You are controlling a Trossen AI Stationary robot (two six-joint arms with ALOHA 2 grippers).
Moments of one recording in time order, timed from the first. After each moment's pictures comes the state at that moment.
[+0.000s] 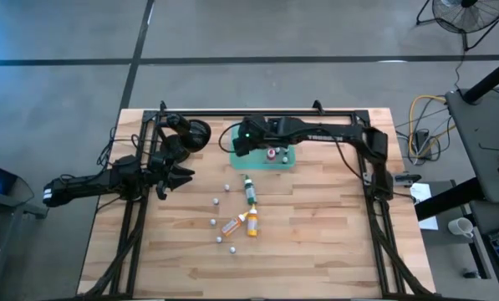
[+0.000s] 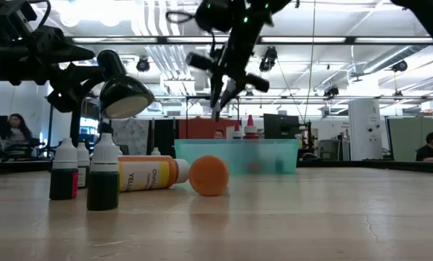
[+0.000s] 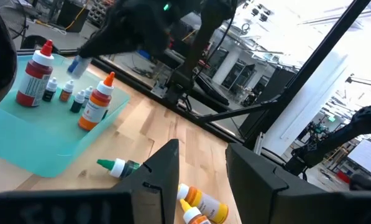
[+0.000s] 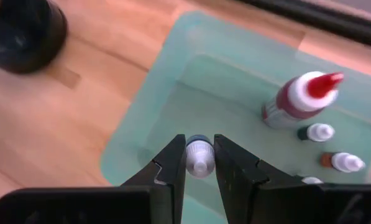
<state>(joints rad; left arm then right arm) 0.14 0.05 0.01 0.04 0.13 -0.55 -0.21 2.01 1.76 -0.80 0.32 0.86</state>
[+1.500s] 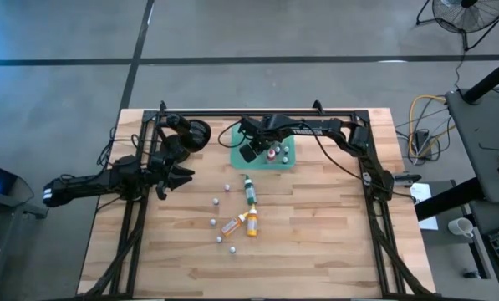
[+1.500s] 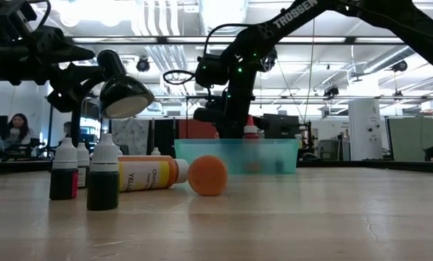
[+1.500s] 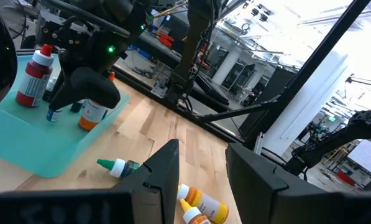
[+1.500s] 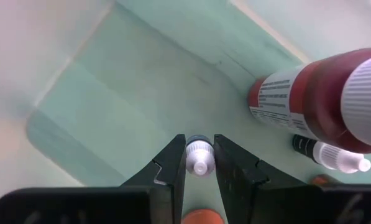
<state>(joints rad) 0.14 0.05 0.01 0.04 0.13 -0.55 -0.34 2.20 1.75 -0.83 0.13 0.57</state>
